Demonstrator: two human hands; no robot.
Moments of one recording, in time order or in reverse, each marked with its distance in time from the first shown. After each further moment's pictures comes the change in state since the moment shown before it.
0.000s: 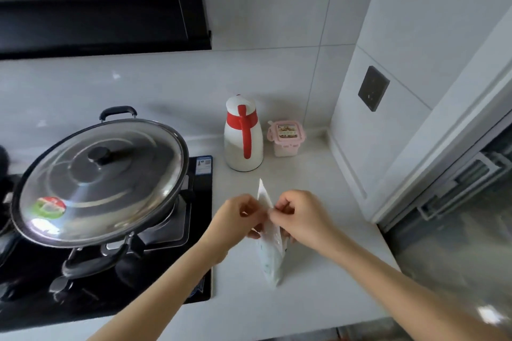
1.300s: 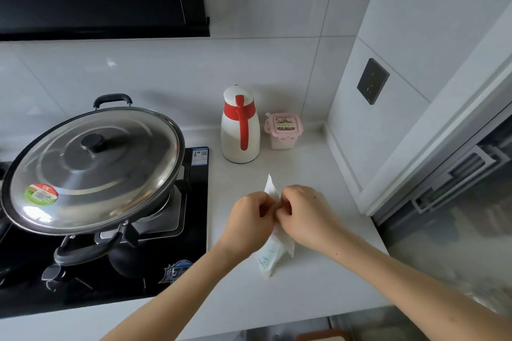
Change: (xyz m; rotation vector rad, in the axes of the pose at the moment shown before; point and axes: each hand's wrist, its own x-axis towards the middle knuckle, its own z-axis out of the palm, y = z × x) left_hand -0.014 0.014 0.036 0.199 0.117 0.153; right_hand -0.010 -0.002 -0.008 -0.481 -0.038 -0.124
